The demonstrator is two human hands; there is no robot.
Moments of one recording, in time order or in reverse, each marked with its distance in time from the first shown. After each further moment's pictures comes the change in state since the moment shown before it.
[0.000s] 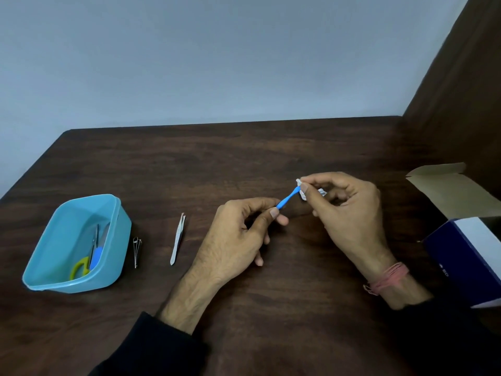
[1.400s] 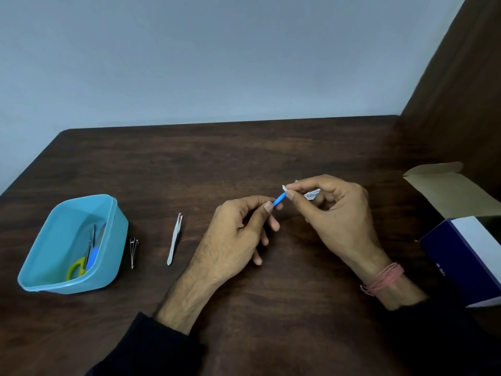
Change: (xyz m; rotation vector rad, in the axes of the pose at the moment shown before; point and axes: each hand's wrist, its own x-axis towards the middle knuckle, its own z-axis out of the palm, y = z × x) left_hand -0.001 0.007 0.003 -0.004 -0.004 -0.027; right_hand -0.002 -0.003 0.001 -0.023 -0.090 -0.025
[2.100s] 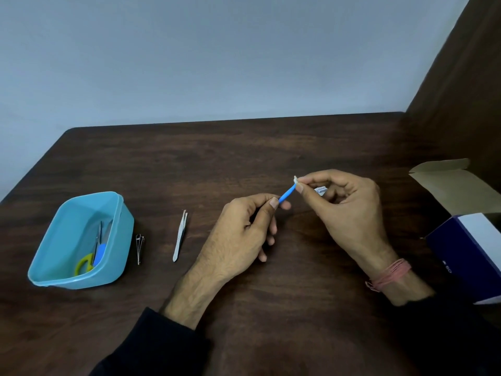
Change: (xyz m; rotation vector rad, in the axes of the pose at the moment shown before) left_hand 0.000 0.002 0.000 0.031 -0.035 -0.013; right_hand -0.001 0.000 -0.001 0.038 0.032 0.008
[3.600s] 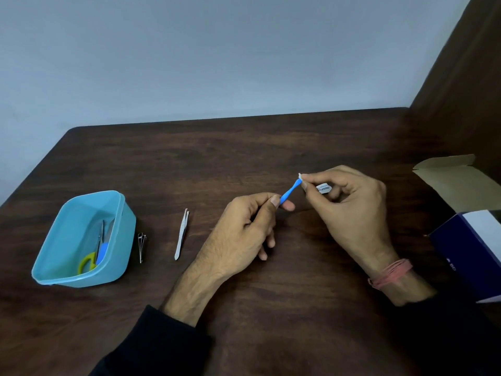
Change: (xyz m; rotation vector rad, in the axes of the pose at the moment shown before) left_hand -0.002 0.003 0.000 -0.018 -0.033 -0.006; right_hand 0.001 0.000 -0.002 -0.221 0.066 -0.165
